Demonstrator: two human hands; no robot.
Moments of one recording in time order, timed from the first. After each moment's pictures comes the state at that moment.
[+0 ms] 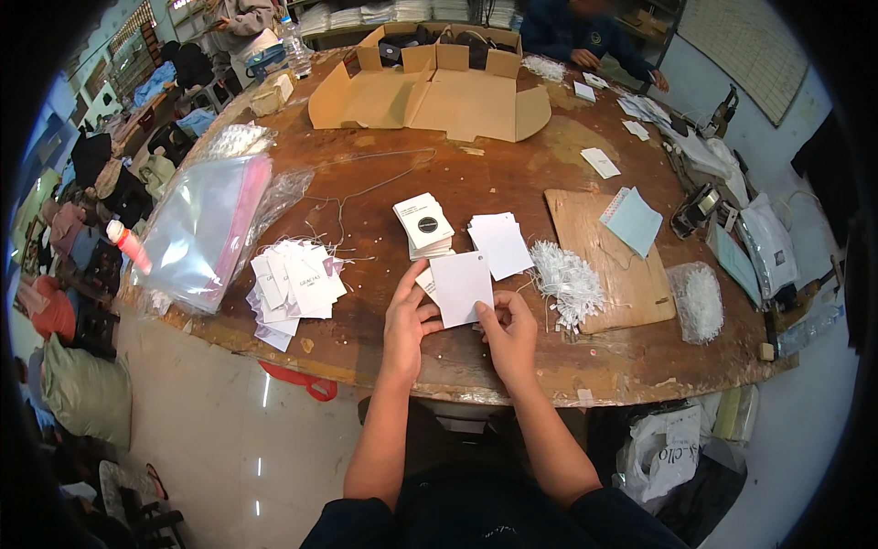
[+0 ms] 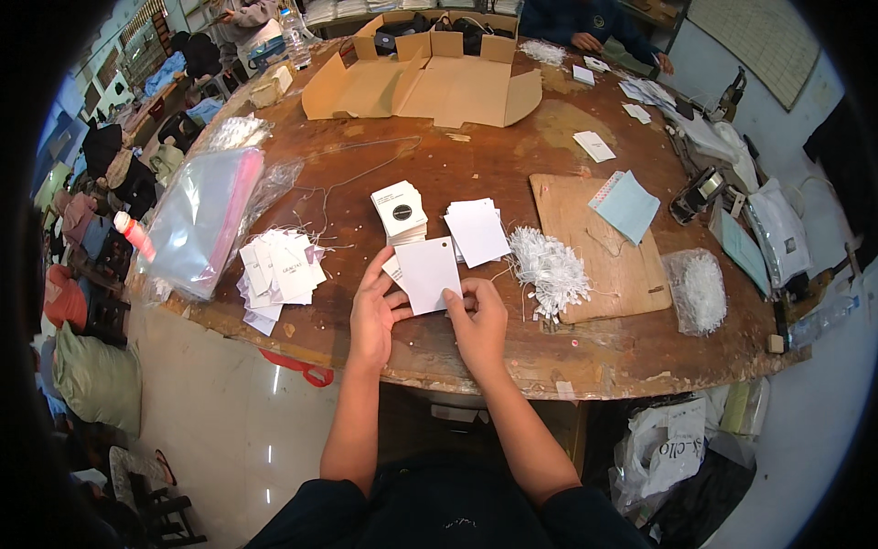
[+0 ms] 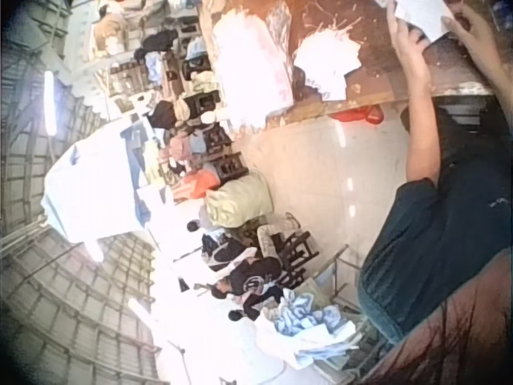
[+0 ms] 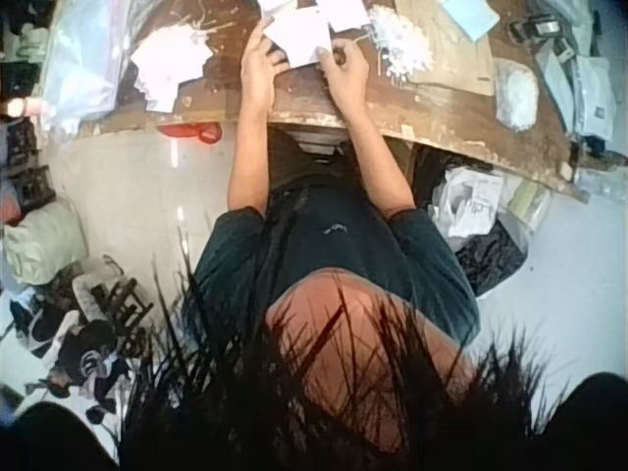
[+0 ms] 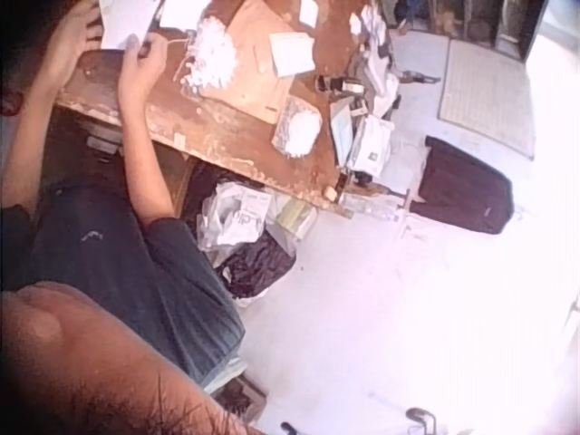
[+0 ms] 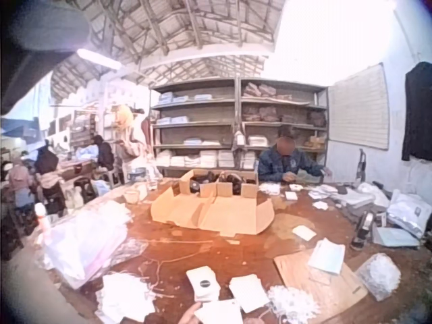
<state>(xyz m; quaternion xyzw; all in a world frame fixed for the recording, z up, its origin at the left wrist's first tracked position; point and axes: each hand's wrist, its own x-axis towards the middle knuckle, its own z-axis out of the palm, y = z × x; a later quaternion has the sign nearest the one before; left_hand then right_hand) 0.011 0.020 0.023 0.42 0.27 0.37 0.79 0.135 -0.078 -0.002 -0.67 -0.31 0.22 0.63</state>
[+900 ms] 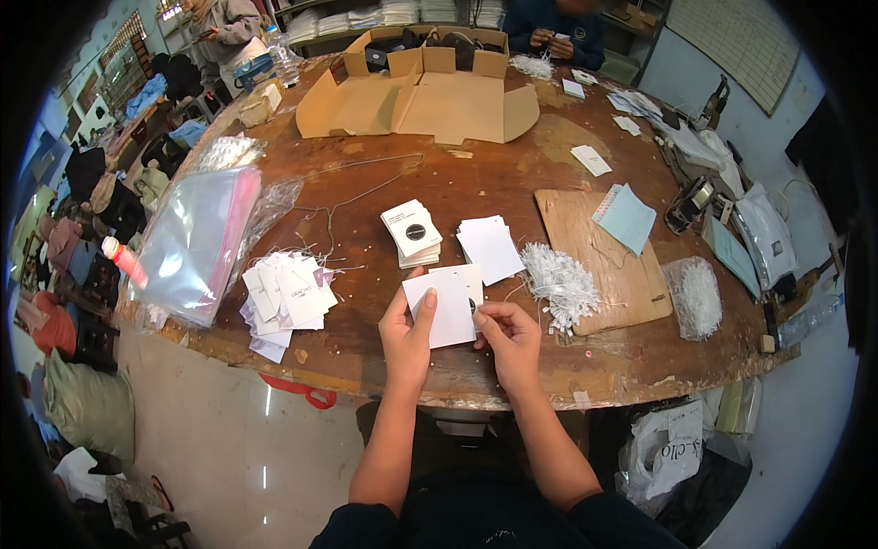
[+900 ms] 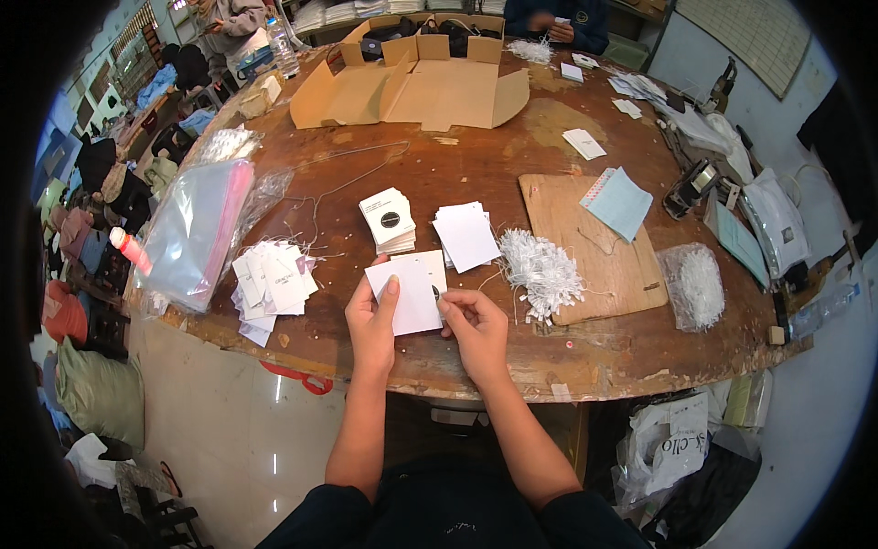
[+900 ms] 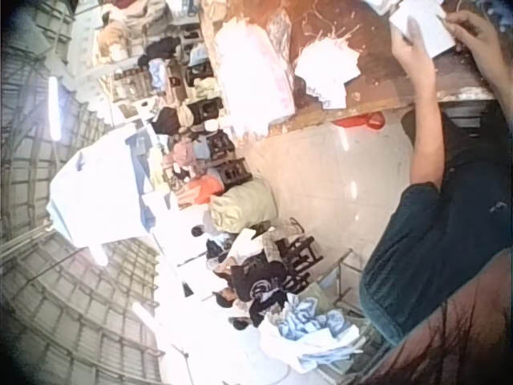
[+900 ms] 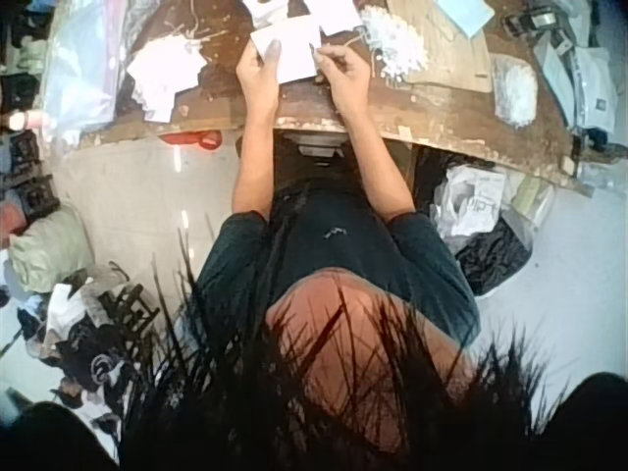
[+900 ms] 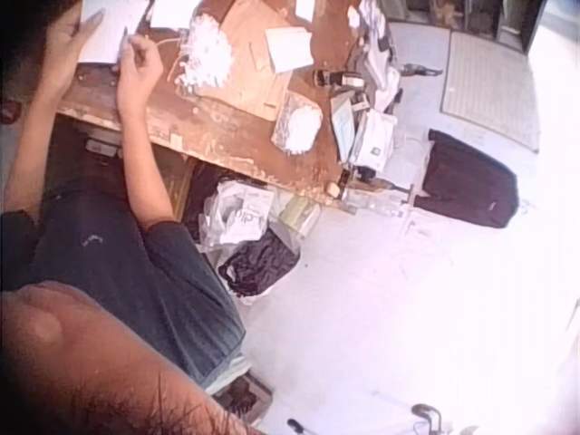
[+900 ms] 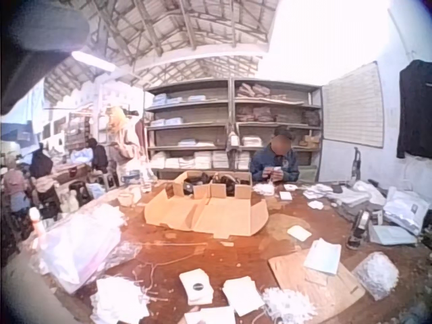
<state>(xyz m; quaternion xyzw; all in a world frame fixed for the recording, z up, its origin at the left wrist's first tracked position) 0.031 0.006 0.019 0.49 0.29 0.47 0.67 0.138 -0.091 0.006 -0.53 -0.25 0.32 0.74</state>
